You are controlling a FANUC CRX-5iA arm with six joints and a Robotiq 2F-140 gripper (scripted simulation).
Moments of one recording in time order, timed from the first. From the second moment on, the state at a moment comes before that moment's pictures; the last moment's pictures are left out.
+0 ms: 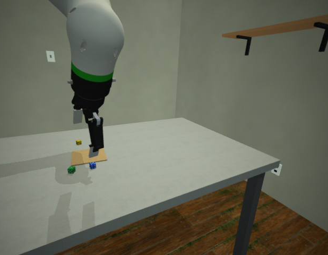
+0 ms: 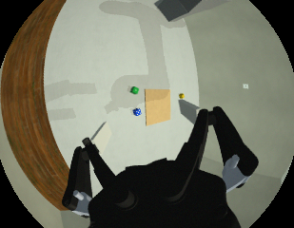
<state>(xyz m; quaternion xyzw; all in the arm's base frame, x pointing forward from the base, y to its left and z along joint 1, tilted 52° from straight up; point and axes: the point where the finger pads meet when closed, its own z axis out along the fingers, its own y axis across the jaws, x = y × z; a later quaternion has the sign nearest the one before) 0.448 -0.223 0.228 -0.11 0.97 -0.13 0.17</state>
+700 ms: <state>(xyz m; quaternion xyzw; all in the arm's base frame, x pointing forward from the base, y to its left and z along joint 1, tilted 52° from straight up) 0.476 -0.187 0.202 -0.27 0.89 -0.36 0.09</state>
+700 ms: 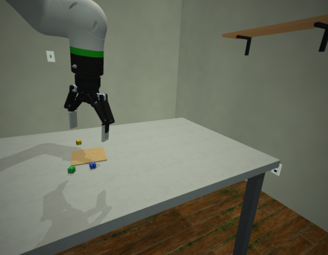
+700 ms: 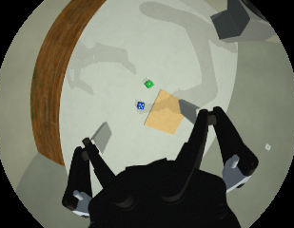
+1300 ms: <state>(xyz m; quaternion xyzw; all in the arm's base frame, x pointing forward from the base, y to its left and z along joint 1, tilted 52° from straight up) 0.485 -0.176 0.192 -0.31 0.84 -0.44 0.06</state>
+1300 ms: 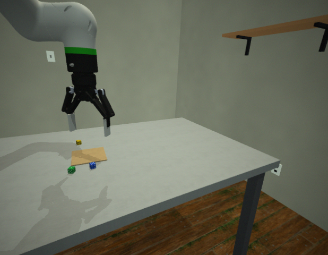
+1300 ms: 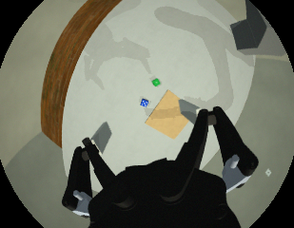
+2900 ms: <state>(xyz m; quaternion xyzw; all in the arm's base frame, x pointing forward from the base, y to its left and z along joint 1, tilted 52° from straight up) 0.519 -0.245 0.133 -0.31 0.84 -0.44 0.06</state>
